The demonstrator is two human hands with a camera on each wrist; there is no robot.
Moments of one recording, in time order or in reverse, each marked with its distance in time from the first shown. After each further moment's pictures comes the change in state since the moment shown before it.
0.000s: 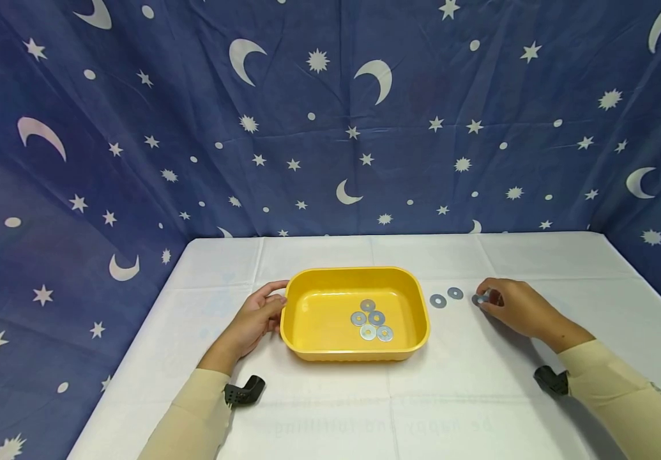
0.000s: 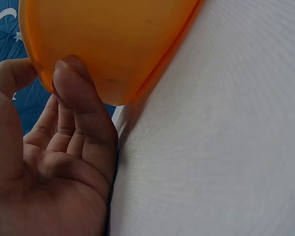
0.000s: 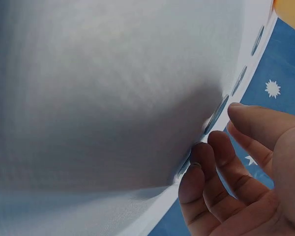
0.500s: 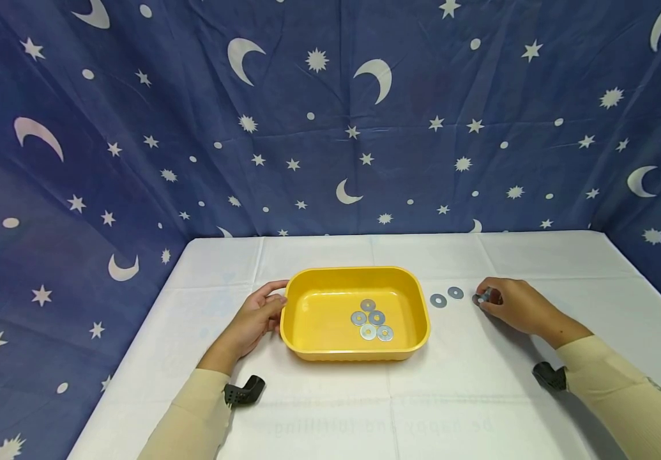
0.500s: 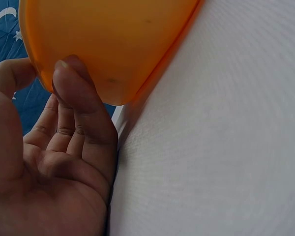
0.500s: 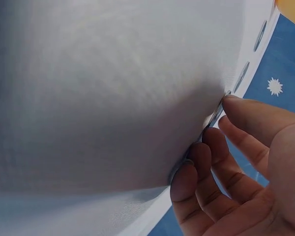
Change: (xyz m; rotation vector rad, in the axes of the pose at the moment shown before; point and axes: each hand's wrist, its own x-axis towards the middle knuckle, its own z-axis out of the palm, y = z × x) left_hand 0.001 0.002 0.001 -0.009 0.007 -0.012; right_hand 0.005 0.002 -0.001 0.007 -0.041 0.035
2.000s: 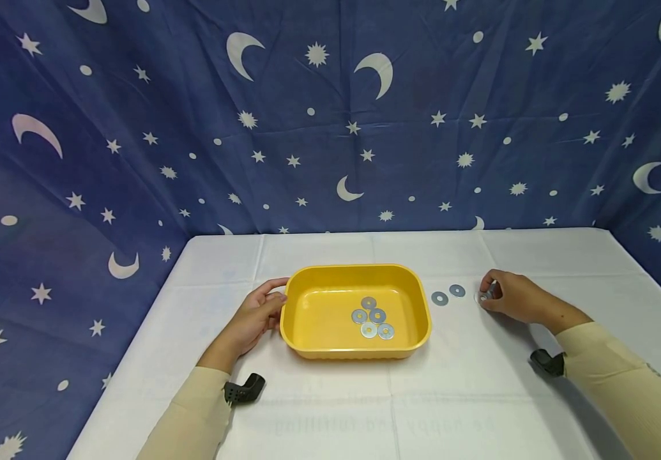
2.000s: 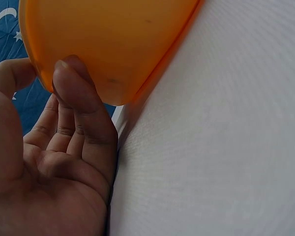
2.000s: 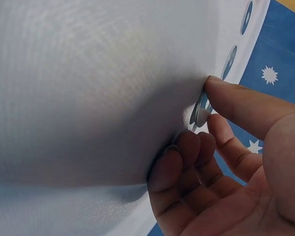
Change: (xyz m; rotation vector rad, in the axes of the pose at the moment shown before) left_hand -0.001 -0.001 -0.002 0.018 0.005 -0.009; right_hand 0.012 0.004 -0.009 0.101 -0.147 0.074
